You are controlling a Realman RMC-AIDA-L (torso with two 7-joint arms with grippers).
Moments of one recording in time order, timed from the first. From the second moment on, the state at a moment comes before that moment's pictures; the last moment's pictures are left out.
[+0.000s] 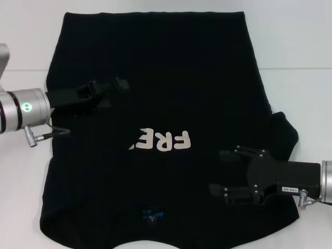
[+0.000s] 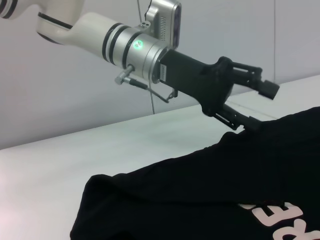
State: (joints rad) left arm -0.74 -2.05 0.46 0.51 2.16 1.16 -2.35; right arm 0.60 2.10 -0.54 -0.45 -2.16 -1.52 1.06
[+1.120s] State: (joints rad) left arm -0.43 -2.01 0.52 0.65 2.14 1.70 -1.32; right arm 0.67 1.84 -0.54 -0.81 -2.45 -1.56 2.55
